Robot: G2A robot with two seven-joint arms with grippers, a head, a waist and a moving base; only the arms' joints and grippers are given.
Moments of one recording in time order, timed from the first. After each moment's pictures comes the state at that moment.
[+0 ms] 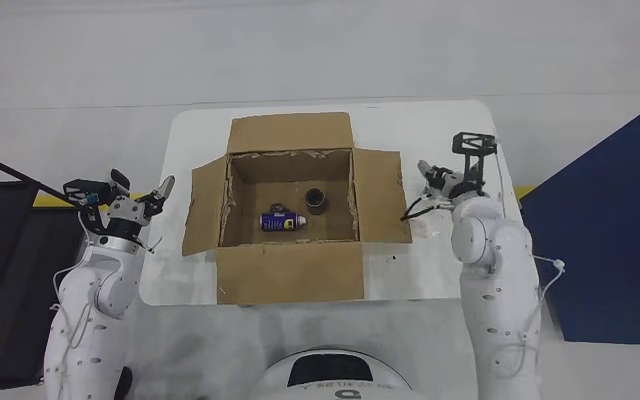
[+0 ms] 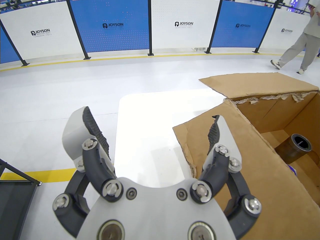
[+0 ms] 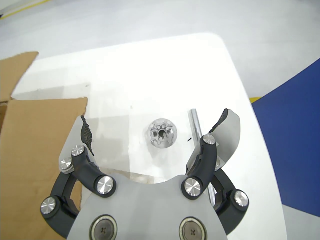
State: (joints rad) left arm 1.65 -1.20 -1.81 -1.59 1.16 -0.37 0.14; right arm -1.45 -1.46 1.59 -1.84 -1.40 0.11 0.75
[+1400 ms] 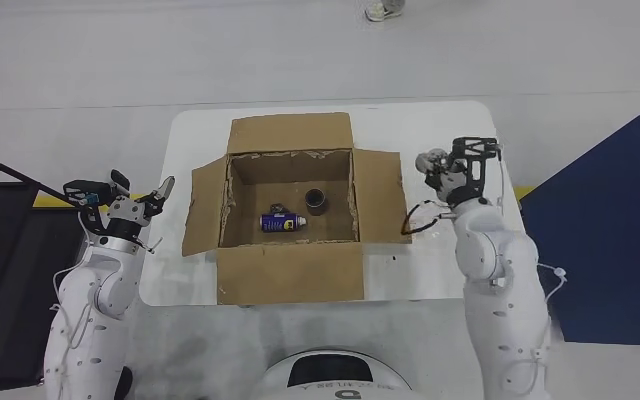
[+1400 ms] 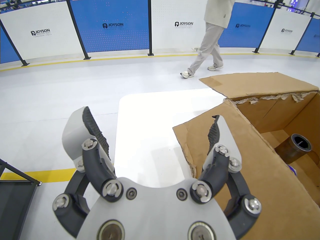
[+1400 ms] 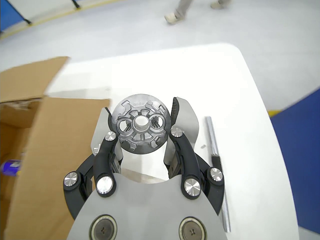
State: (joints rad) left arm 1.65 -1.20 -1.81 -1.59 1.16 -0.37 0.14; right arm -1.57 -1.43 1.56 -2.00 -1.25 -0.07 0.54
